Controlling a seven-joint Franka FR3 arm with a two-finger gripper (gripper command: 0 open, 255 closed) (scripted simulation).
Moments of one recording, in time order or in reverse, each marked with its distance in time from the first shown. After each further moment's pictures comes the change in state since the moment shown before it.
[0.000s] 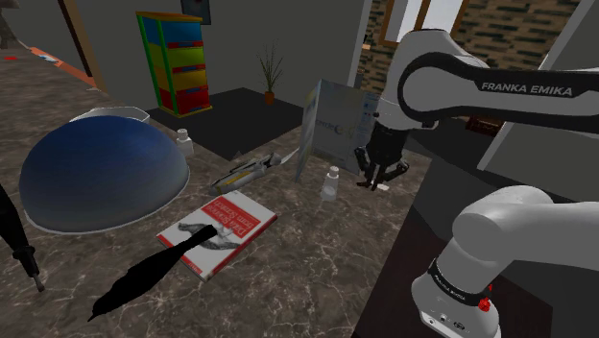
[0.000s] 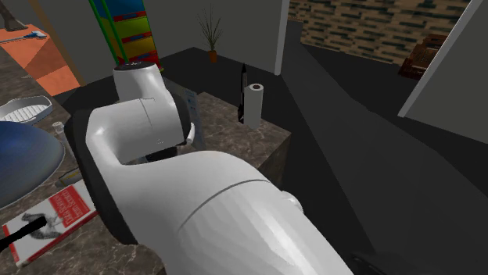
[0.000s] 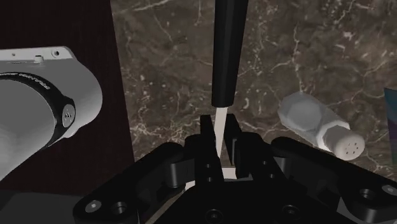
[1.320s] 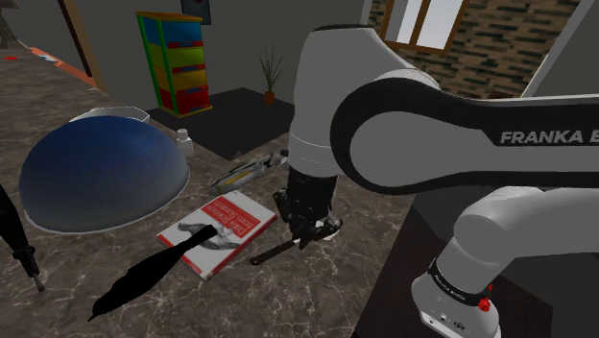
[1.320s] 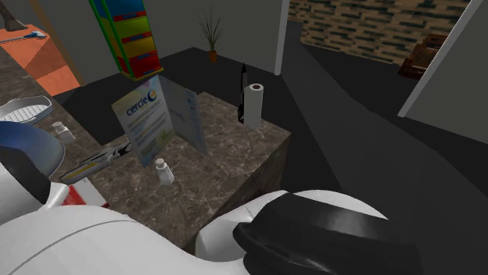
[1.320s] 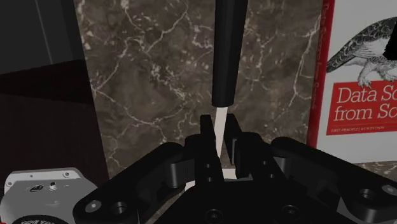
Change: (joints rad) arm 0.033 0.253 0.550 0.372 0.280 0.088 0.494
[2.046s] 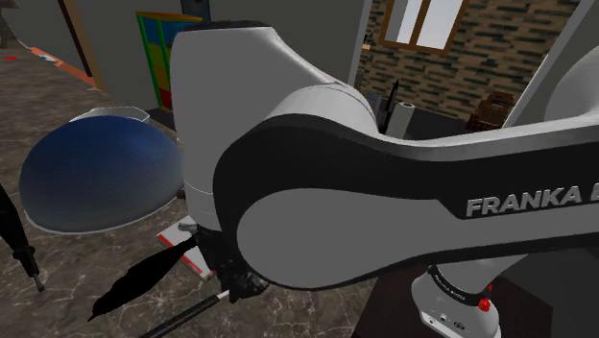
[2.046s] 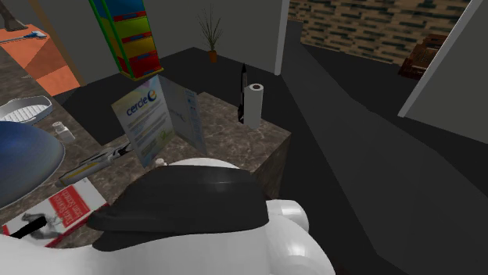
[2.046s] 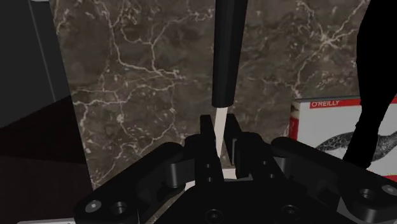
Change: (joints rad) arm -0.322 0.186 0.459 0.366 -0.025 0.053 0.249
